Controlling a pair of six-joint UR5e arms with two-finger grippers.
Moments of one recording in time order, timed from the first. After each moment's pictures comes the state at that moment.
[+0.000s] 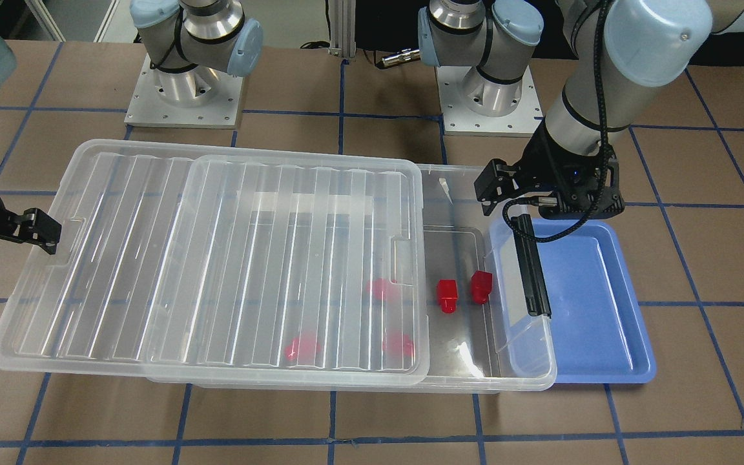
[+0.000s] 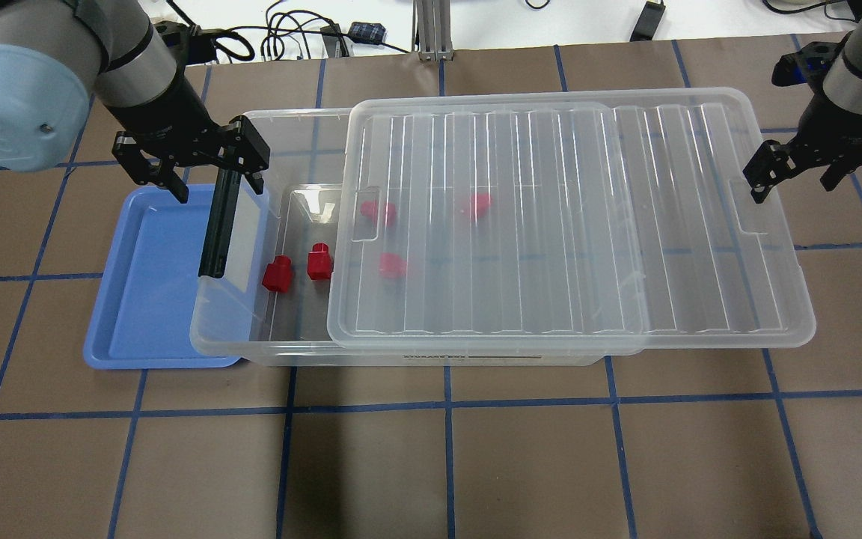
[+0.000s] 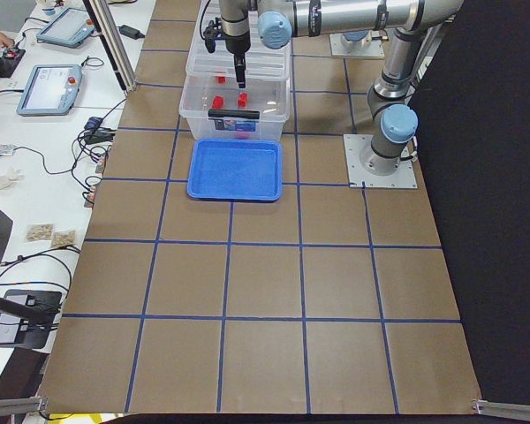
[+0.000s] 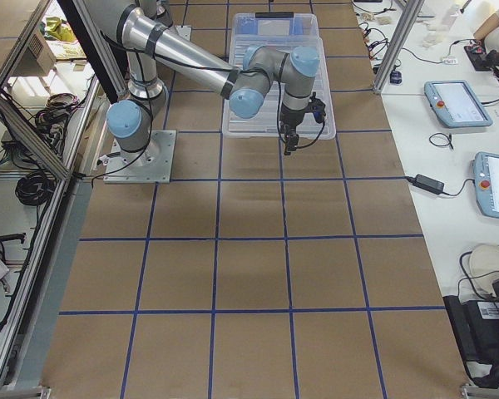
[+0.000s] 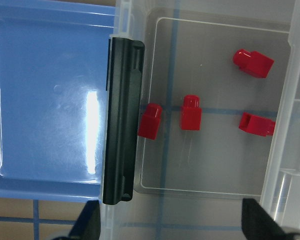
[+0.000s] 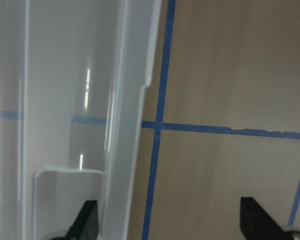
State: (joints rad) left arm -1.54 -1.67 -1.59 -1.51 1.54 -0.02; right arm 1.20 -1.37 1.71 -1.88 -1.69 -0.47
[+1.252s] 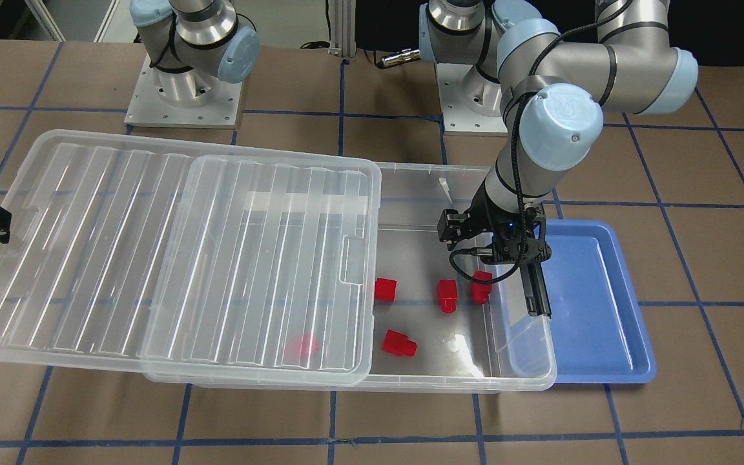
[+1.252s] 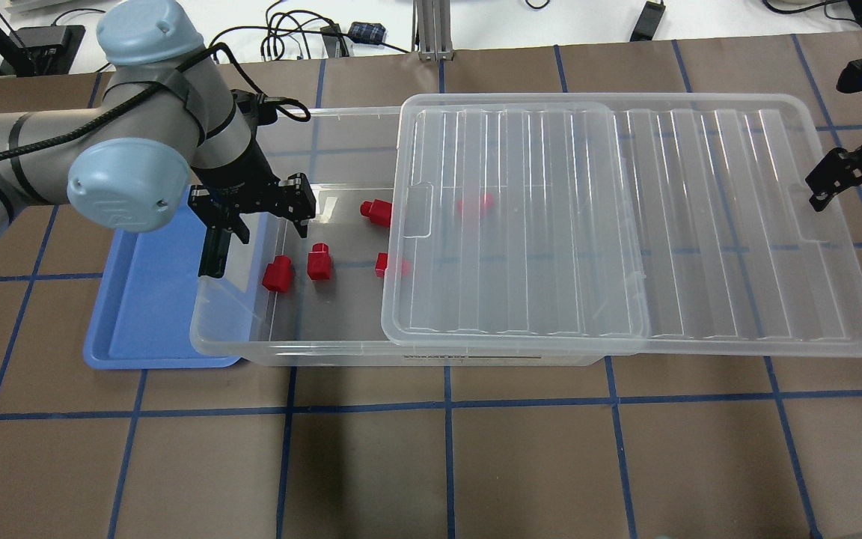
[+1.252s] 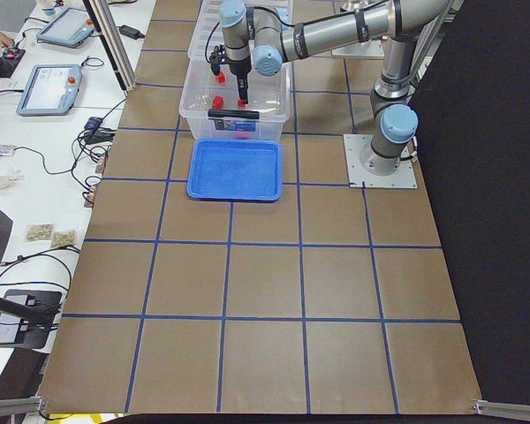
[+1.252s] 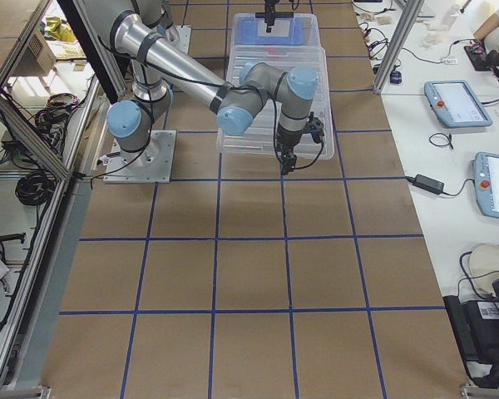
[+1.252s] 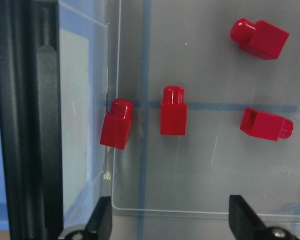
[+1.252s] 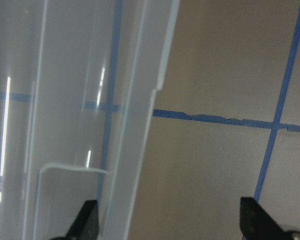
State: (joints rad) left arm -1.60 -1.77 -1.78 -1.25 1.54 -0.11; right arm 1.08 -1.37 1.70 -1.89 -1.69 -0.63
